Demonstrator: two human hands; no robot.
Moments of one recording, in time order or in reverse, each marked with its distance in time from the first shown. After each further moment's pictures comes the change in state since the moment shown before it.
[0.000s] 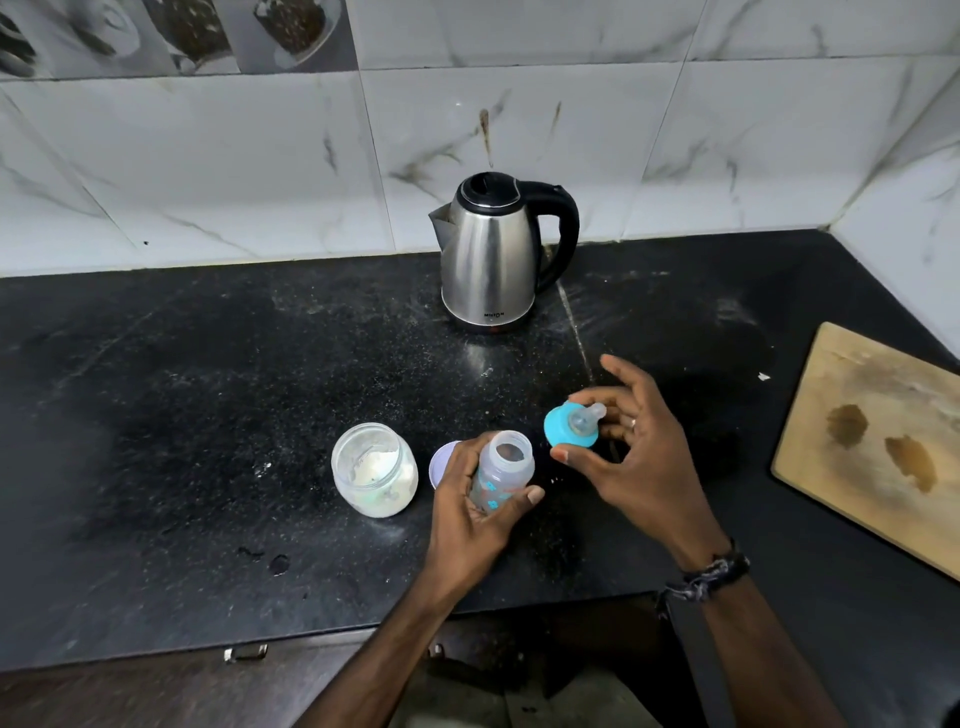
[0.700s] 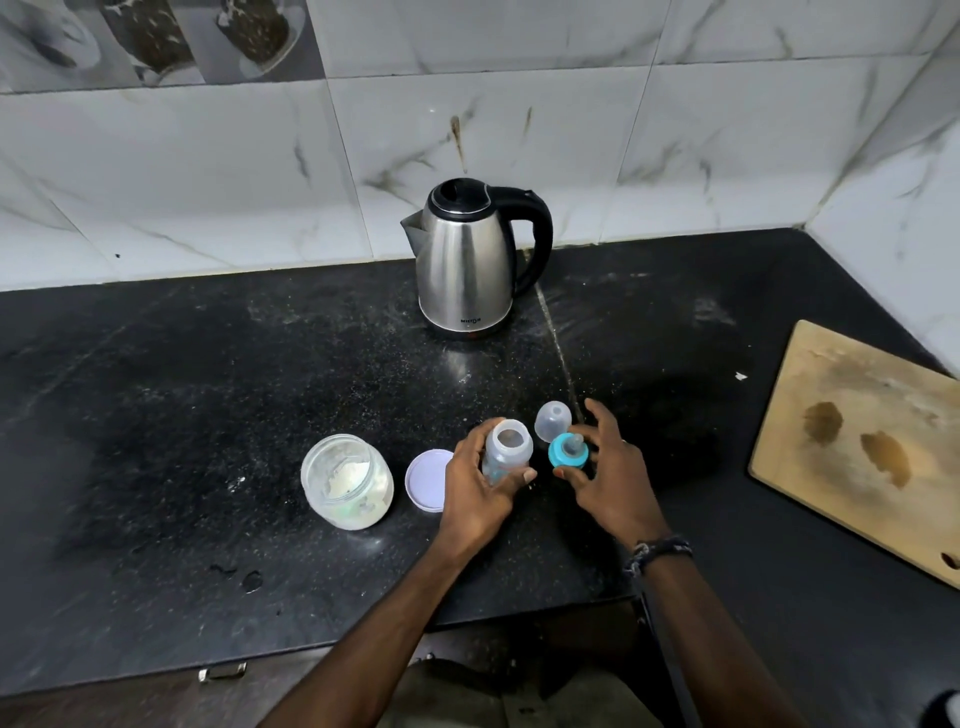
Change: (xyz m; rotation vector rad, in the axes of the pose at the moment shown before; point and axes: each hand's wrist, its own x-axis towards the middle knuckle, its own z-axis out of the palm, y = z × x) left_hand 0.038 -0.047 0.039 0.109 -0.049 -0.079; right_hand 0.003 0.098 0.001 -0.362 -0.057 0.154
